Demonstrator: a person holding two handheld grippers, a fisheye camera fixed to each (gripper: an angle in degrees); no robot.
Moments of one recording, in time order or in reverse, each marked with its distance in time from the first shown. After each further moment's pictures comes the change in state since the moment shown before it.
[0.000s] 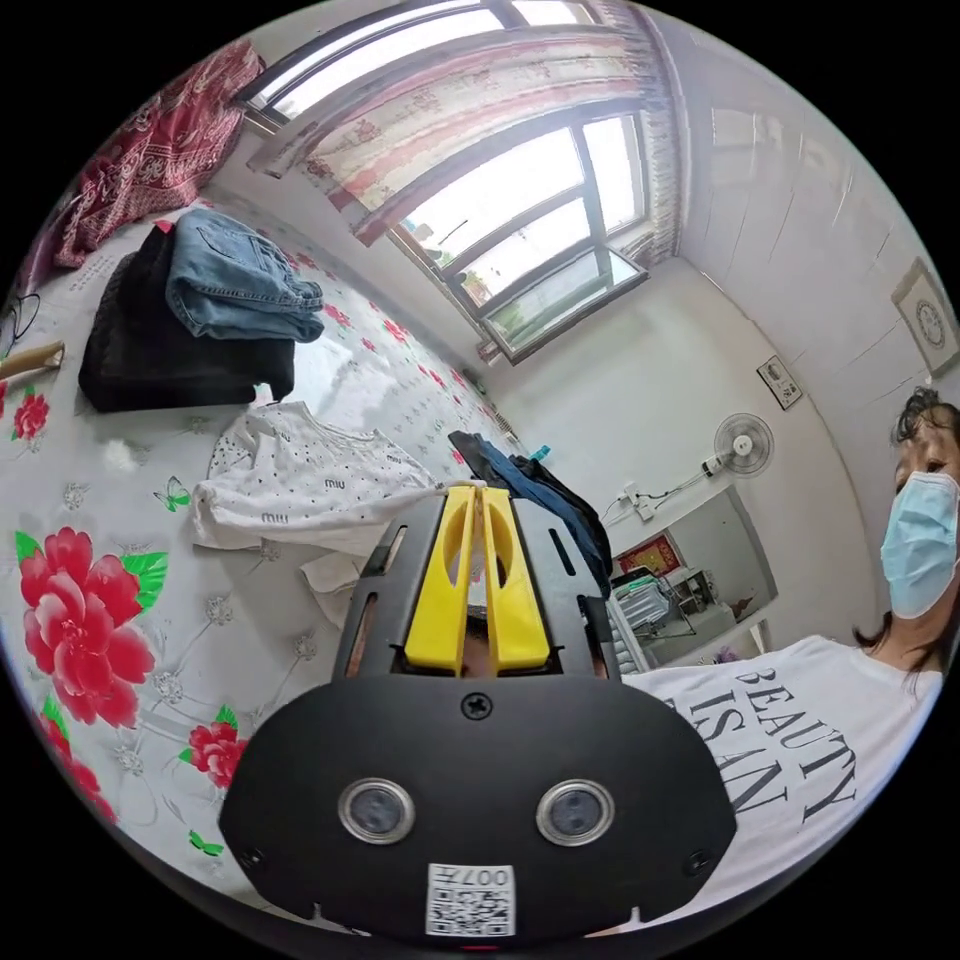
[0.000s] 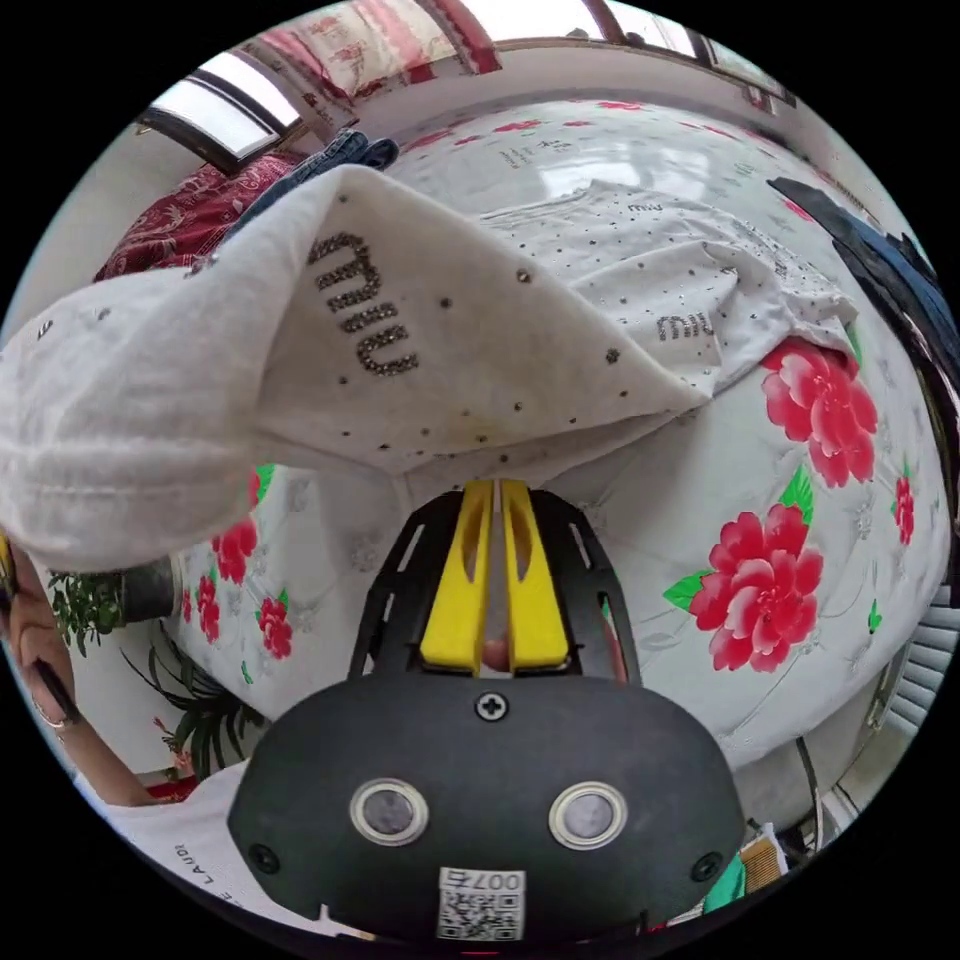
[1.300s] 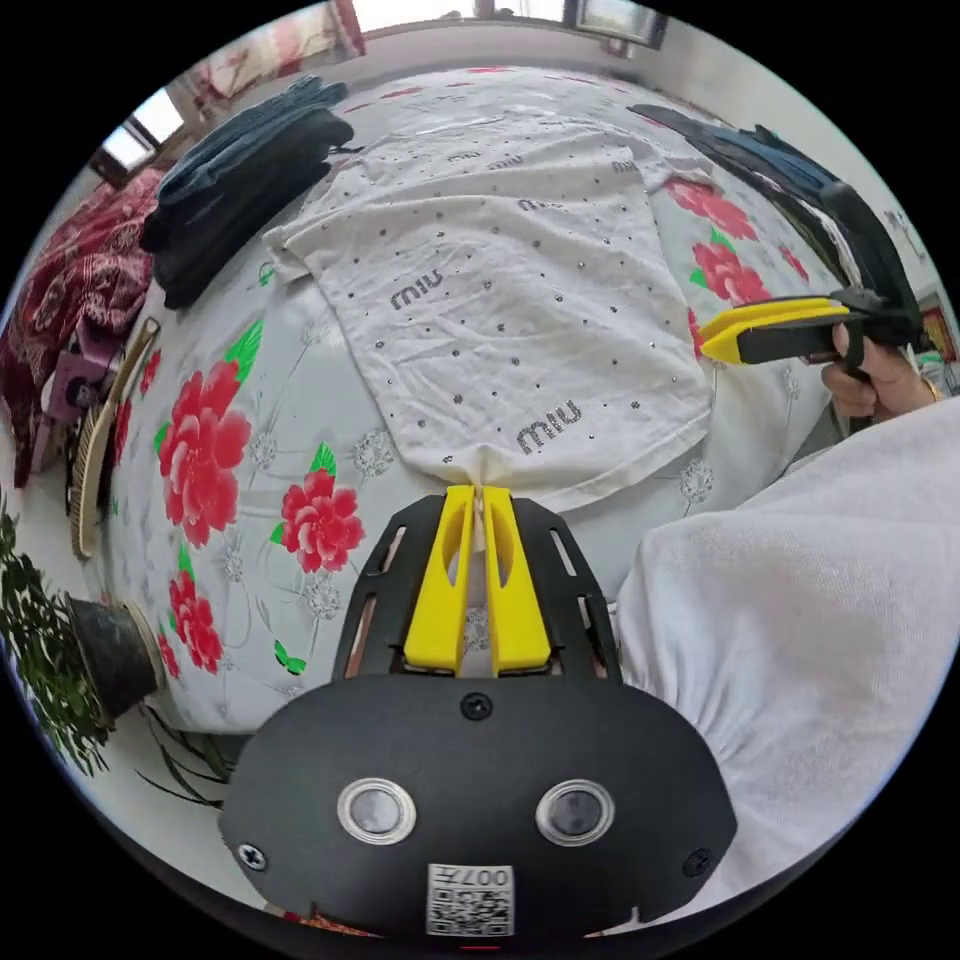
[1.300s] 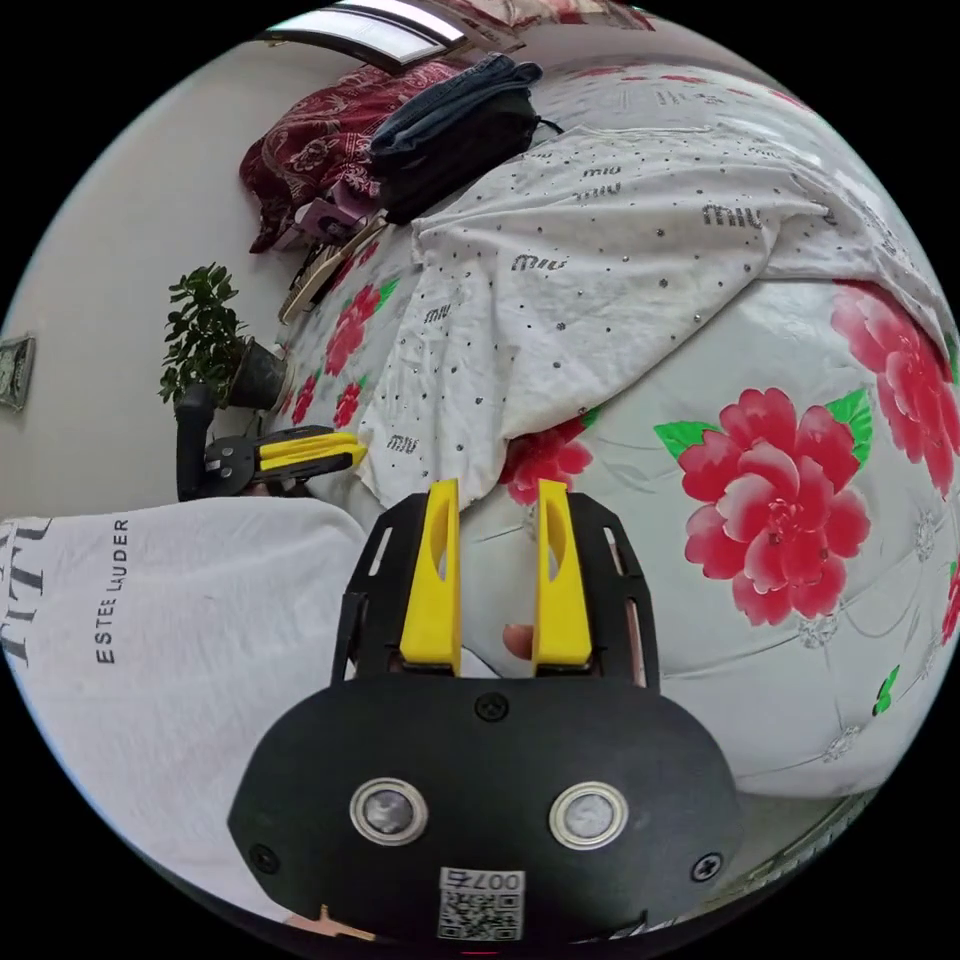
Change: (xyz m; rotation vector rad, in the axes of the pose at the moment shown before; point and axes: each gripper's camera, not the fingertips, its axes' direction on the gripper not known) left arm -0.015 0.175 0.268 -0.776 -0.930 0.287; right arm 0.077 0.057 -0.029 -0.281 -0.378 -0.358
